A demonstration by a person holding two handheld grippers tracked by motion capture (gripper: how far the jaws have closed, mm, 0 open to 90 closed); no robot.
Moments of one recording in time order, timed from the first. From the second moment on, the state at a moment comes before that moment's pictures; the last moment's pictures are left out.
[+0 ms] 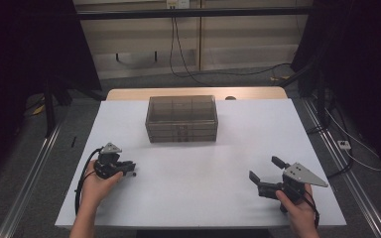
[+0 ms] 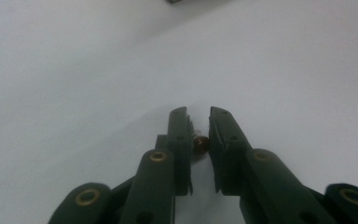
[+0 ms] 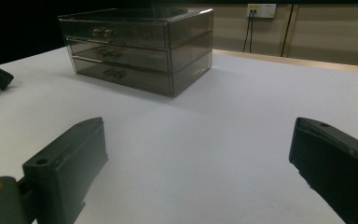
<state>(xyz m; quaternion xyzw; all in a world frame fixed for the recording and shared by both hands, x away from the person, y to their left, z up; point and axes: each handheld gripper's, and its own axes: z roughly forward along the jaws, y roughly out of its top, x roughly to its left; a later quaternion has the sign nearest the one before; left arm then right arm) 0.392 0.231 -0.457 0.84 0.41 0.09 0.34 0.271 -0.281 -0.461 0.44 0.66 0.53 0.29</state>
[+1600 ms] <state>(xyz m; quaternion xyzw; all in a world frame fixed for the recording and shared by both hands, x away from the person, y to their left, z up) 0.390 0.196 -0.432 0.82 0.42 0.11 0.38 0.271 -0.282 -0.461 0.44 0.66 0.53 0.29</state>
